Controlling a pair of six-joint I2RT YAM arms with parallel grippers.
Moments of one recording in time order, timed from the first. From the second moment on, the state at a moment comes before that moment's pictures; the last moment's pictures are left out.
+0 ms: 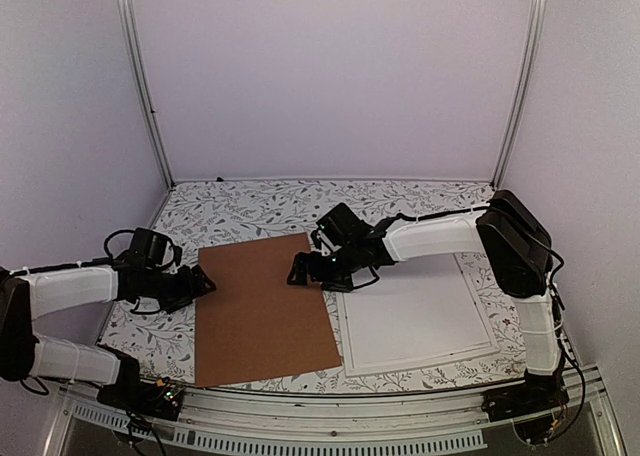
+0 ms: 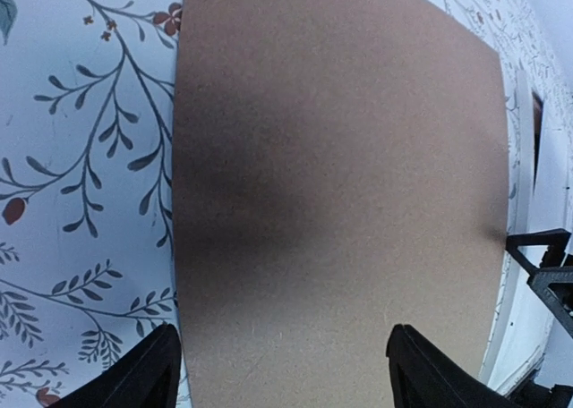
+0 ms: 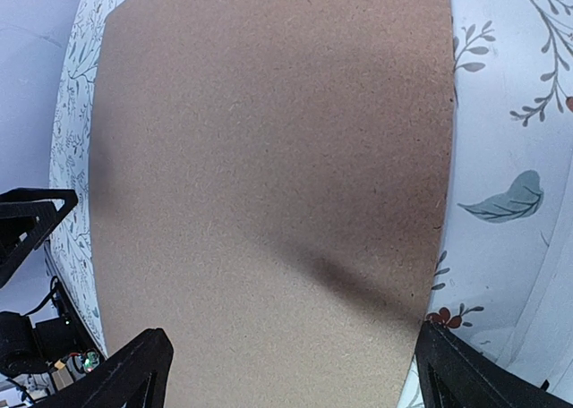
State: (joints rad) left arm -0.22 1.16 0.44 -0.24 0.23 -0.64; right arm 0.92 2.18 1.53 -0.25 -0.25 0.79
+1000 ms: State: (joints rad) left arm -0.22 1.32 0.55 -0.38 0.21 -0.60; right arm 0.92 2.17 1.49 -0.19 -0.26 0.78
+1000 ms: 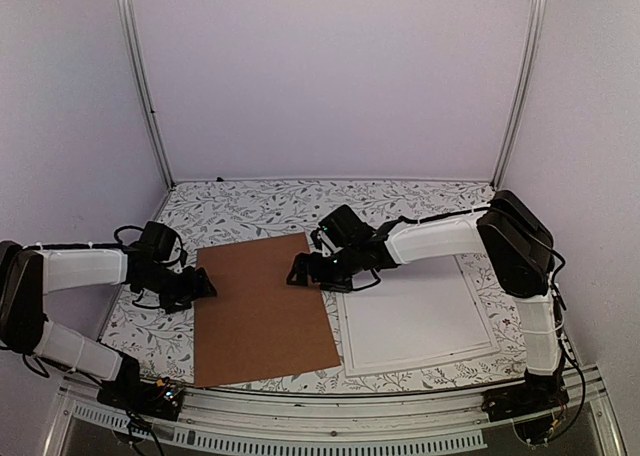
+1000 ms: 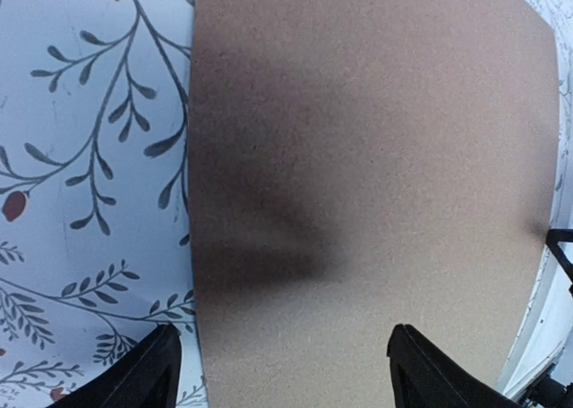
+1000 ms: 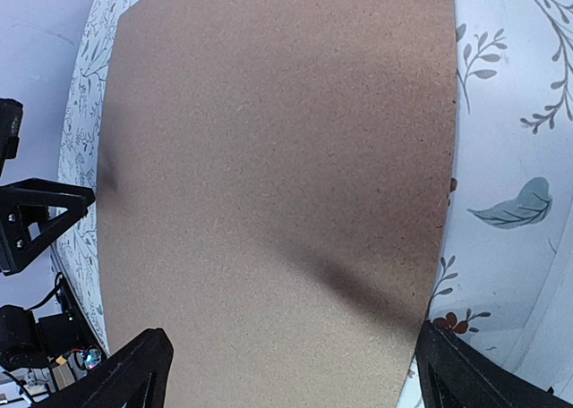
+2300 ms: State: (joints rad) left arm -0.20 1.24 0.45 -0.19 0.31 -0.65; right arm 0.90 2.12 1.37 -0.06 -0.42 0.87
